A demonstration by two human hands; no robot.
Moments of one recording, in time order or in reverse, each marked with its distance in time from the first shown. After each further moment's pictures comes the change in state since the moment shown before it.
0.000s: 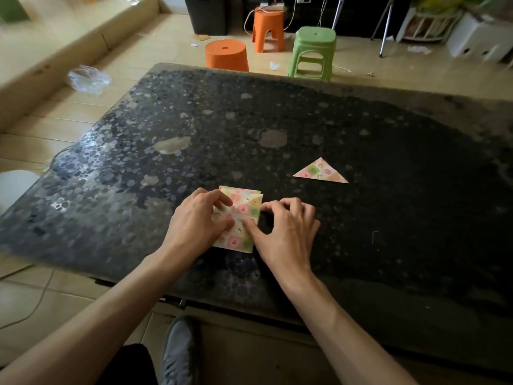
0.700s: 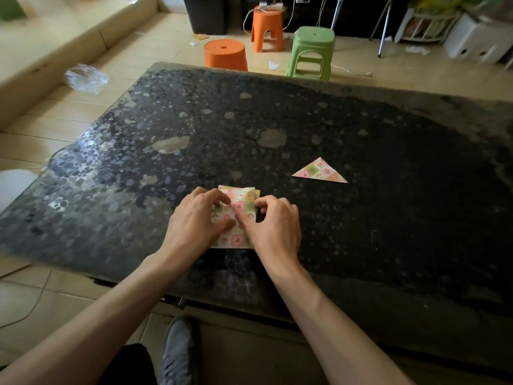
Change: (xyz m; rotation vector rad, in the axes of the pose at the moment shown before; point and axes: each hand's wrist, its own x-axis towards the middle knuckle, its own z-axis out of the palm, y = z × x) left_hand 0.001 -0.006 0.007 0.021 0.043 0.023; right_hand 0.011 -0.018 0.012 0.168 -0.021 0.106
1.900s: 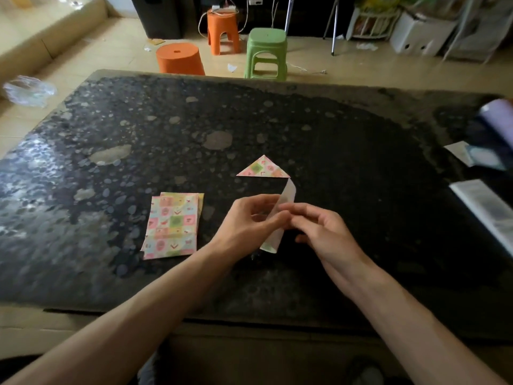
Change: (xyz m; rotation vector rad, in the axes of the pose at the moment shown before) left_hand -0.010 0.167 0.052 -0.835 -0.399 0.029; right_hand -0.004 0.107 -0.152 0.750 -0.311 0.227
